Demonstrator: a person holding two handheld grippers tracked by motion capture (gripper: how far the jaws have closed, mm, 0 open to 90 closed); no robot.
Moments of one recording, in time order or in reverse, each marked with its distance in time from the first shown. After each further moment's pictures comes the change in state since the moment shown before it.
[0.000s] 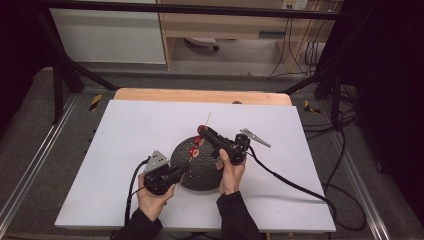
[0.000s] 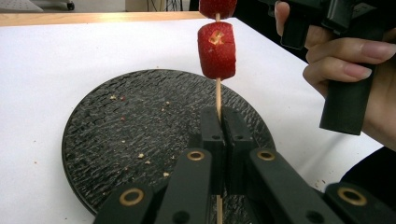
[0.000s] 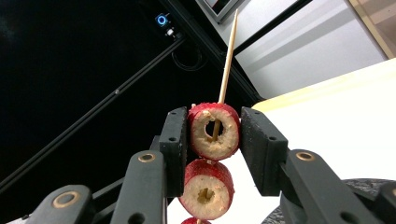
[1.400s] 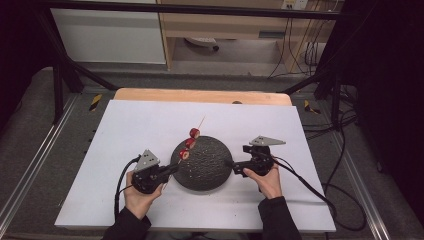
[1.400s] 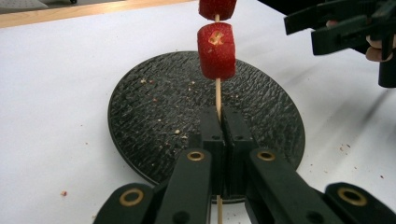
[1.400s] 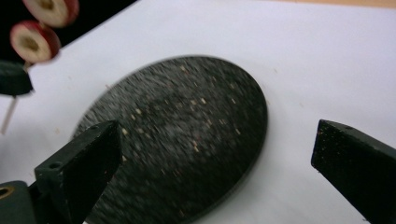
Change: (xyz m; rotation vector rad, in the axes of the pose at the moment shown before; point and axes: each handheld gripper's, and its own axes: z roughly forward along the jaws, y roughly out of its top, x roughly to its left) left arm 0.023 0.001 -0.019 0.087 0.016 0.086; right arm -0.040 0.019 -0.065 0.515 -0.278 -0.423
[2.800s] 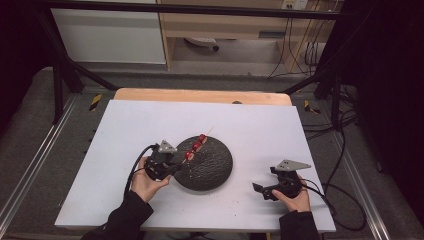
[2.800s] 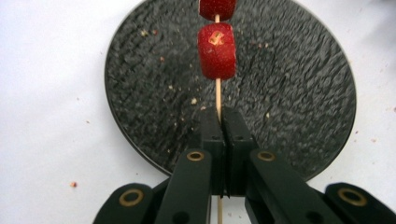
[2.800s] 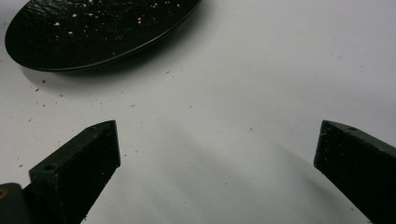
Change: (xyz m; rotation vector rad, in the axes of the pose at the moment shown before) left arm 0.007 0.024 0.044 0.341 0.035 0.044; right arm -0.041 -0.074 -0.057 0.123 -0.073 -0.085
